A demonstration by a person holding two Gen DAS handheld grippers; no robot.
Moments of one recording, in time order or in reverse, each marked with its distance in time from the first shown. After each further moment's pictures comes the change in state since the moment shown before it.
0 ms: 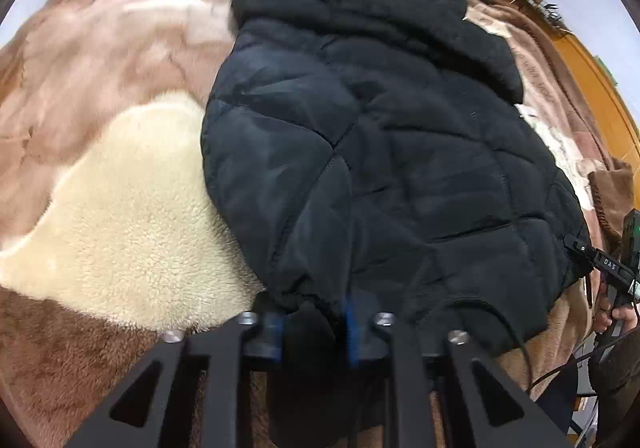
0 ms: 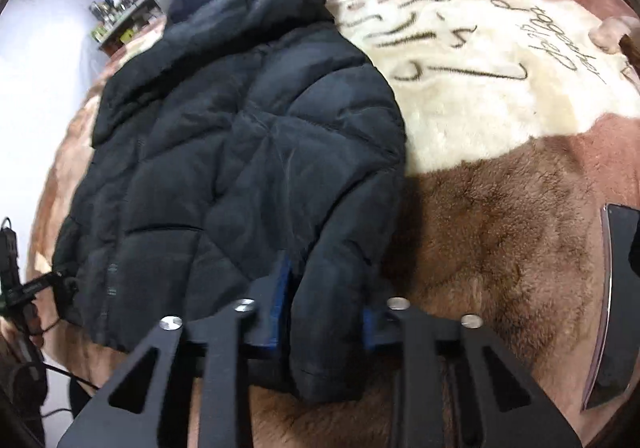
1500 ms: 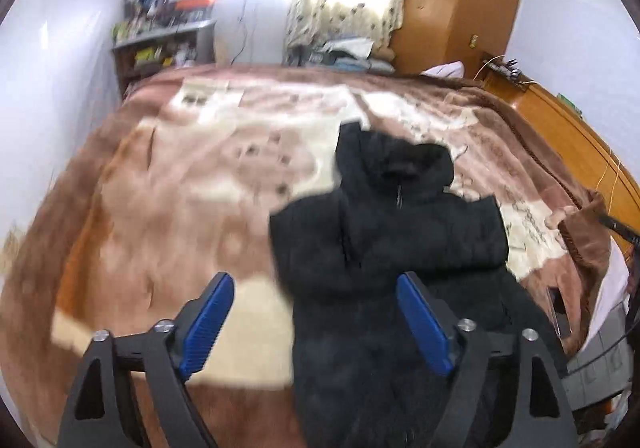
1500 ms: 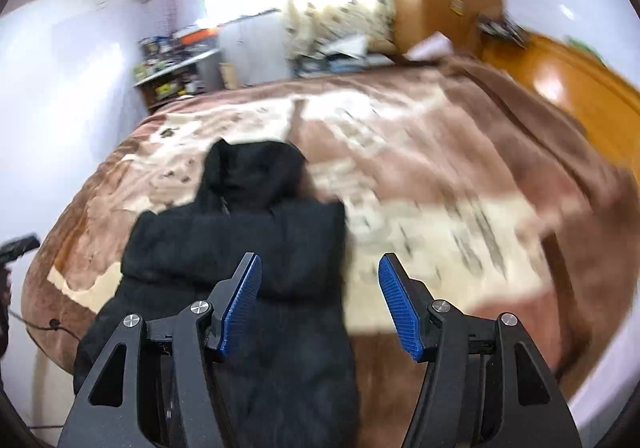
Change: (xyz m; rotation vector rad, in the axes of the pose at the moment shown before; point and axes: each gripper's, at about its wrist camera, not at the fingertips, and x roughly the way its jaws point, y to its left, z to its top) left arm -0.232 -0.002 0.073 0.132 -0.375 0.053; right arm -0.212 0.062 0.102 -0.270 -0.357 -0.073
